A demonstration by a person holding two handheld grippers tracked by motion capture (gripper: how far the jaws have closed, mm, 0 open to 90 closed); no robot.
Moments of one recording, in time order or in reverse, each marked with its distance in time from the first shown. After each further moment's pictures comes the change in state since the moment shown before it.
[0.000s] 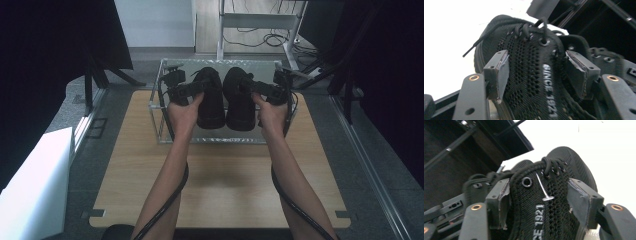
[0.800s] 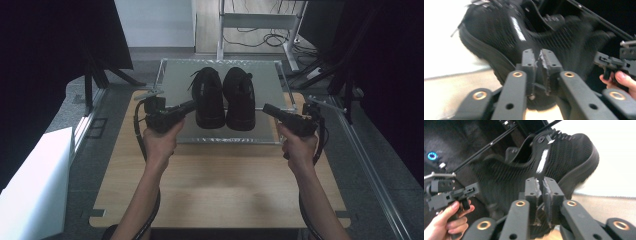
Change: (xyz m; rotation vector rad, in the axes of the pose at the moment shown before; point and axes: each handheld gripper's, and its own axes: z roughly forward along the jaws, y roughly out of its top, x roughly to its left) left arm 0.020 -0.053 -0.073 -0.015 -0.257 0.160; right arm -0.039 -0.049 -0.088 -0.006 0.267 -0.078
